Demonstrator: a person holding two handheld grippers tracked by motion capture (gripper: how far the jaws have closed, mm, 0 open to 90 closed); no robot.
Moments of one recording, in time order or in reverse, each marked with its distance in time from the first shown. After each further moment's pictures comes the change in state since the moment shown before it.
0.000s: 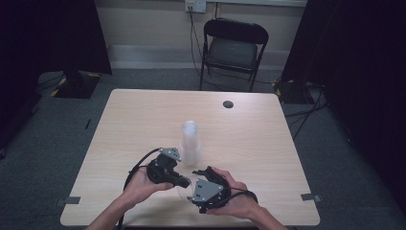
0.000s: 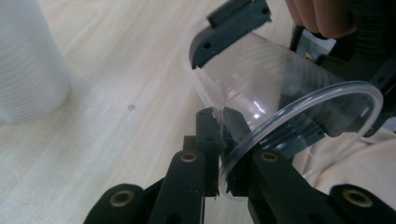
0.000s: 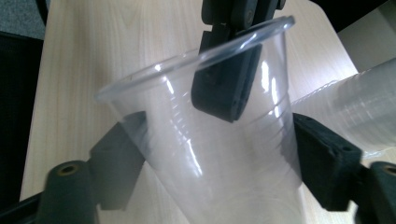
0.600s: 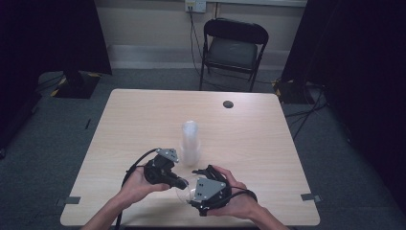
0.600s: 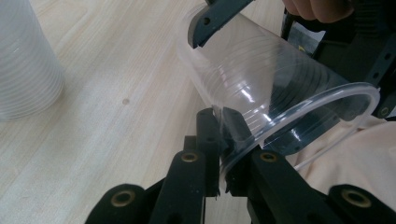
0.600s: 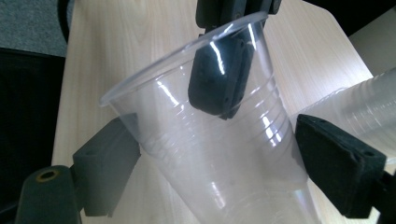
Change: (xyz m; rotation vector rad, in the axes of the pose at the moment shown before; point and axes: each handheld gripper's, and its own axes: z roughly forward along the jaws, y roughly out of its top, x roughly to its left) left arm -0.001 -0.002 -0.004 0.044 -0.021 0.038; right arm -0.003 0.003 -0.004 -0.034 0.046 0.032
